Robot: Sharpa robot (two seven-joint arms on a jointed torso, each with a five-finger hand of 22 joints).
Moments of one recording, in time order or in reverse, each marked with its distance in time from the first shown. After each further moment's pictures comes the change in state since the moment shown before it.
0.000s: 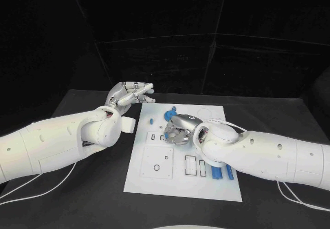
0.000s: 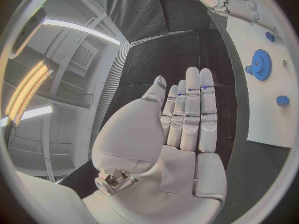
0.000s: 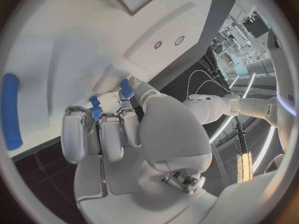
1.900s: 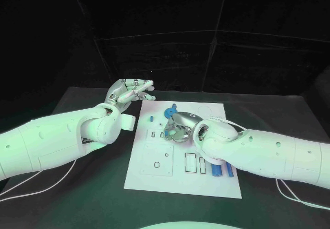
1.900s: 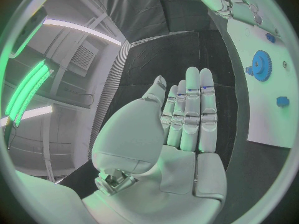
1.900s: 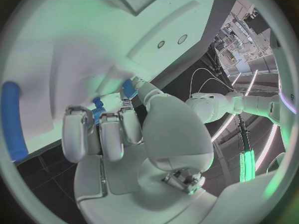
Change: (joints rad) left arm 0.000 -0.002 0.000 0.004 -0.002 0.003 0.000; left_hand 0.000 0.000 0.000 0.000 0.000 0.000 0.000 -0.009 -0.001 0.000 0.000 -0.011 0.000 -0.004 0.004 0.000 0.011 0.000 0.000 0.000 0.000 0.000; right arm -0.014 0.008 0.005 -0.017 0.018 -0.015 -0.011; right_hand -0.056 -0.049 0.010 0.002 -0.022 -0.003 -0.002 -0.032 -0.005 -0.016 0.009 -0.031 0.000 0.000 0.000 0.000 0.000 0.000 -0.007 0.000 0.000 0.000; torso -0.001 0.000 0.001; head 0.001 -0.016
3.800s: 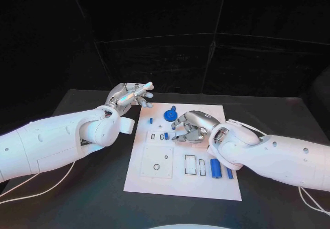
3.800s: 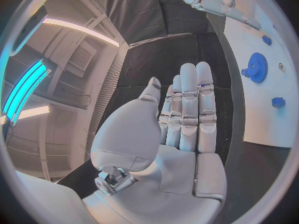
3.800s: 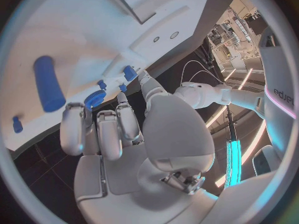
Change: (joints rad) left arm 0.000 -0.005 0.000 -0.006 -0.023 0.031 -0.056; left_hand -0.096 0.002 -0.058 0.057 0.000 0.020 -0.028 -0.017 0.008 0.151 -0.044 0.054 0.053 0.108 -0.047 0.219 0.207 0.000 0.136 -0.050 0.100 0.065; right arm 0.001 -0.151 -0.003 0.101 0.023 -0.127 0.155; right_hand -0.019 -0.052 -0.191 0.049 -0.024 -0.143 0.032 -0.018 -0.001 -0.036 0.036 -0.033 0.000 0.000 0.029 -0.028 0.000 0.000 -0.060 0.026 -0.041 -0.019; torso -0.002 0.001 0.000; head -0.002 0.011
